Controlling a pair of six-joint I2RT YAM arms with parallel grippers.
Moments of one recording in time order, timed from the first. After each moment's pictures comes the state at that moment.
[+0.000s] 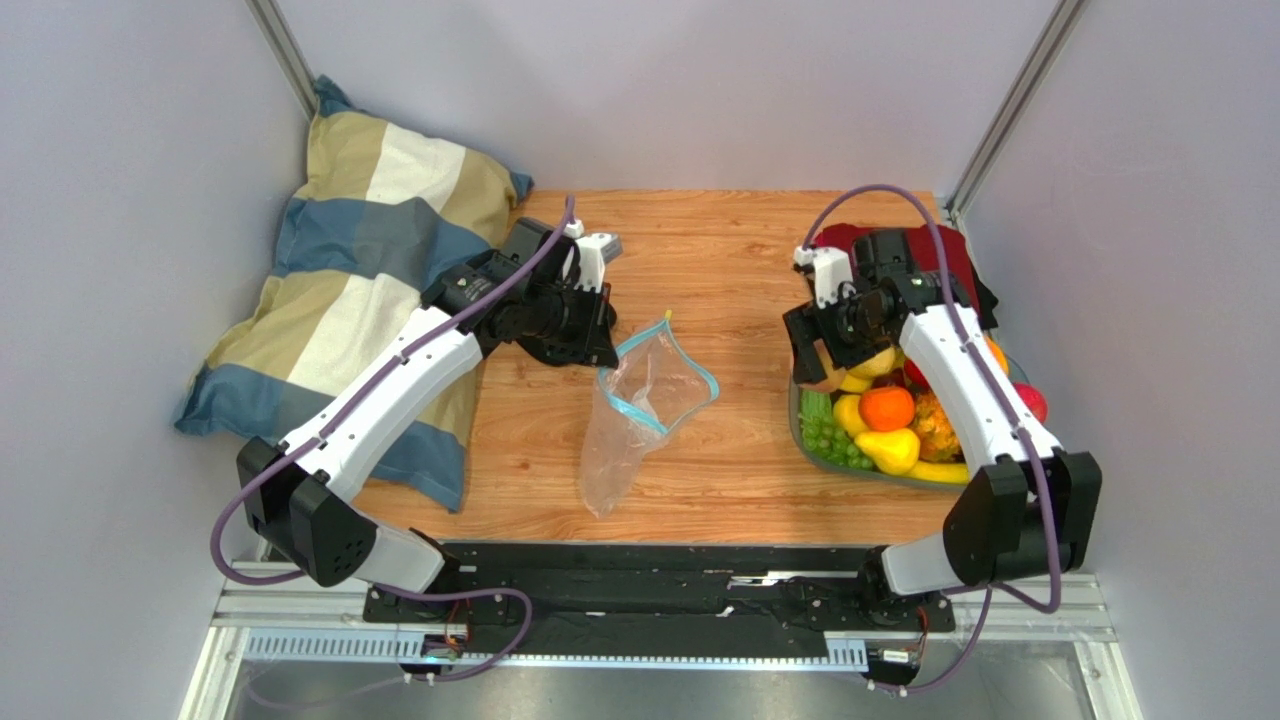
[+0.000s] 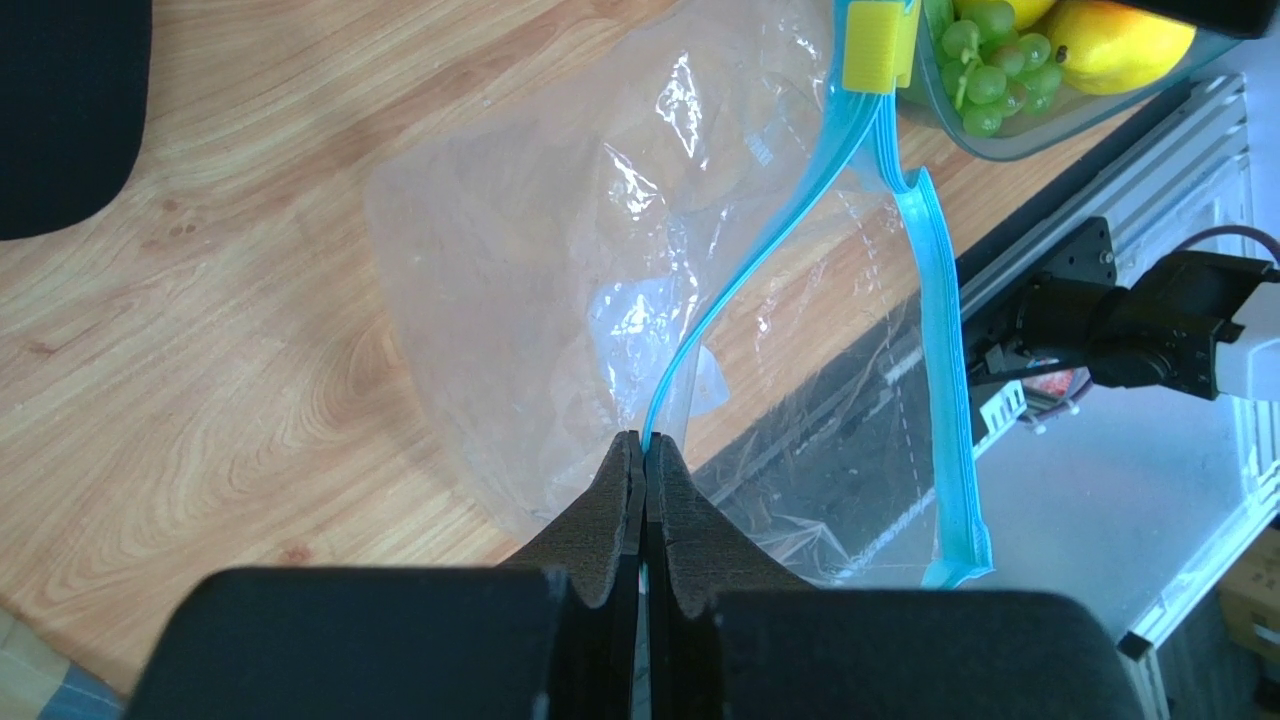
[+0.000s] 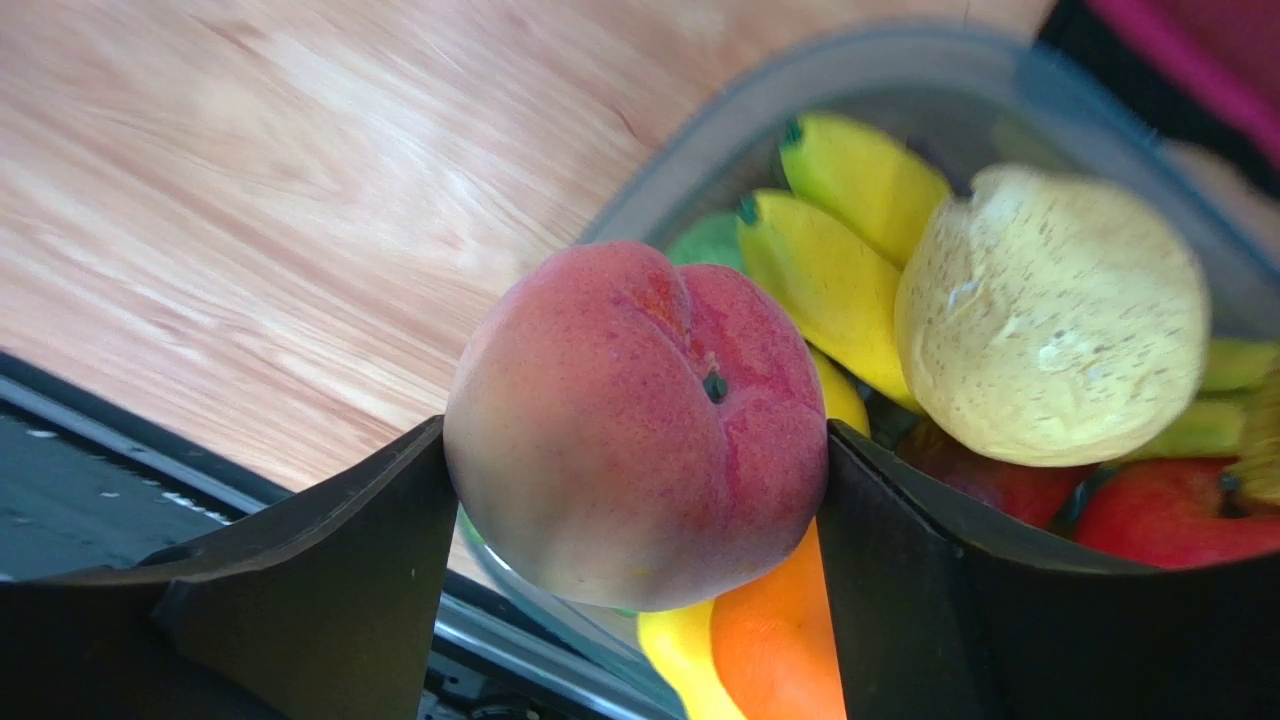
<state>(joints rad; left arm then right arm) -0.58 1.43 1.45 -0.89 0.34 -0.30 0.15 1.44 1.25 -0.97 -0.22 -0.31</state>
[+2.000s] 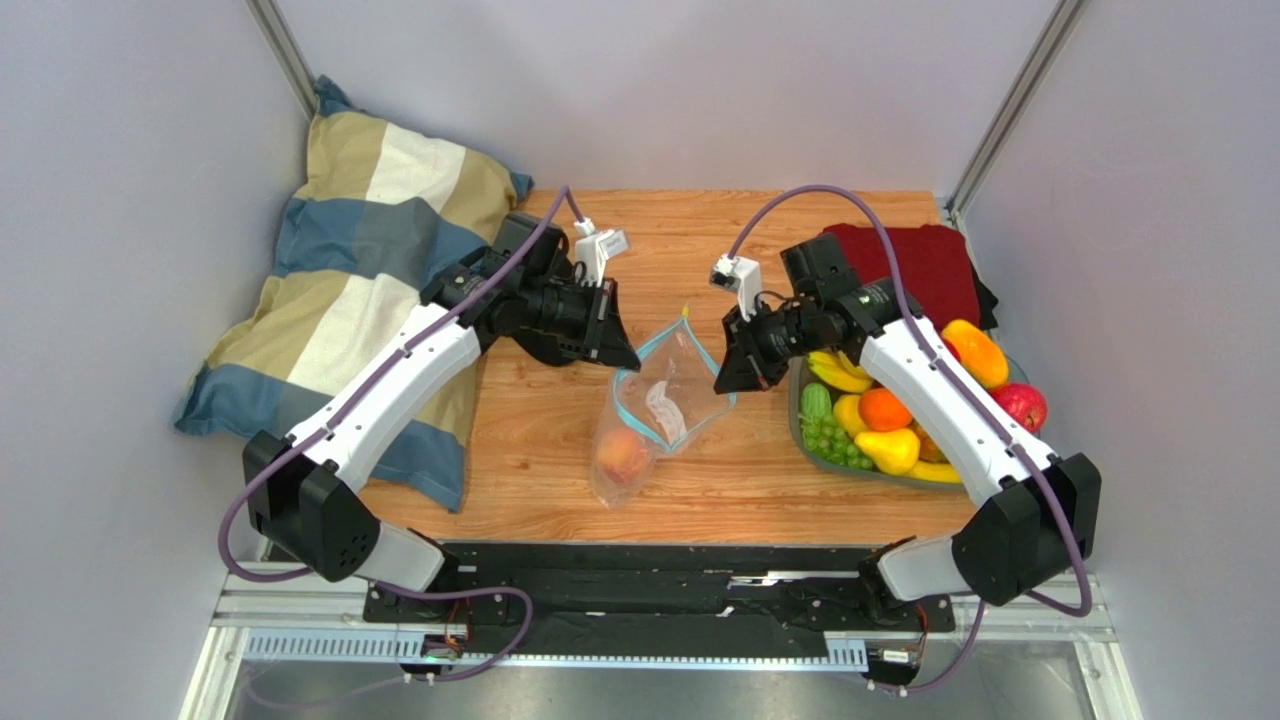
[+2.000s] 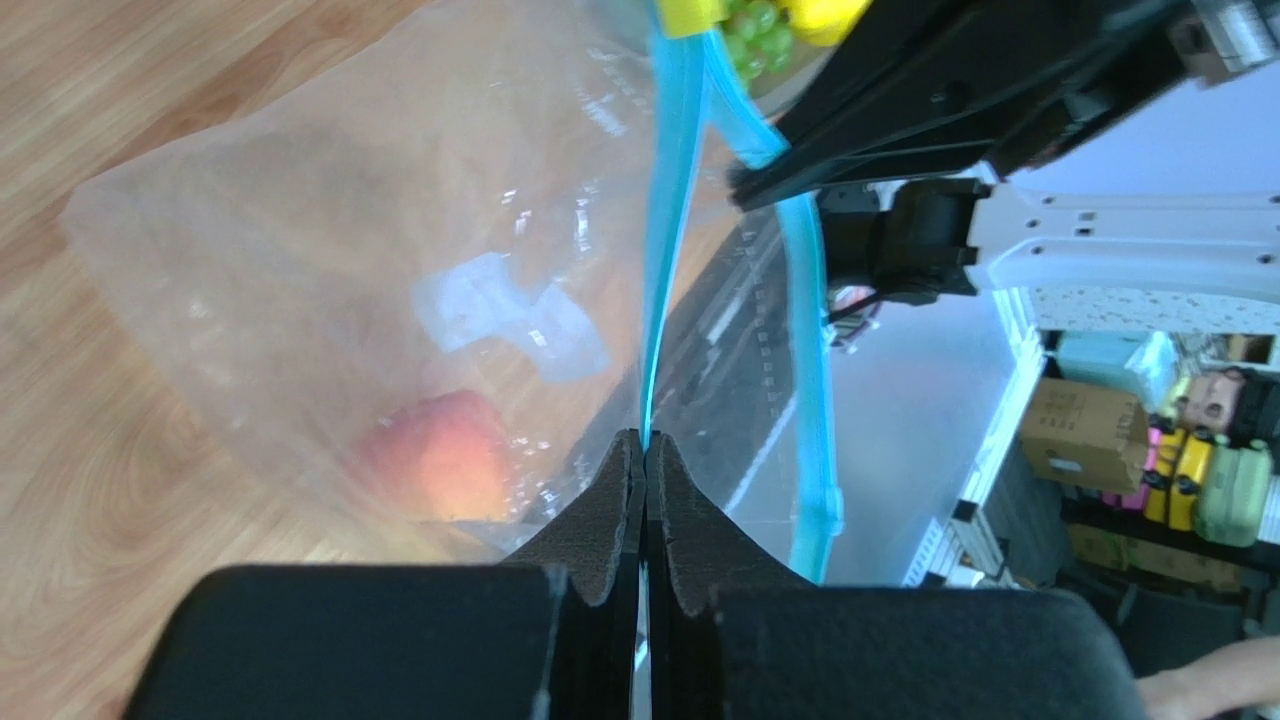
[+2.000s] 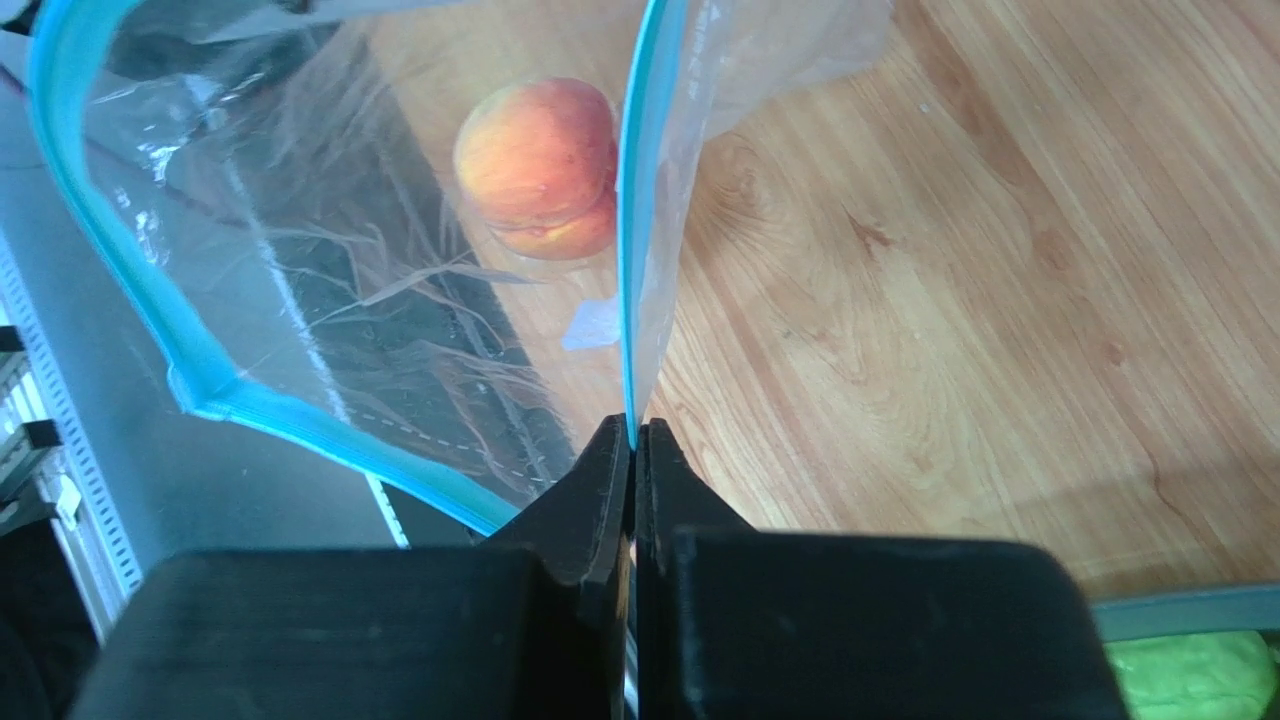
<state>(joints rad) -0.52 1.45 1.40 -0.75 0.72 -0.32 0.44 1.40 1.31 -0.90 -0.68 -0.20</state>
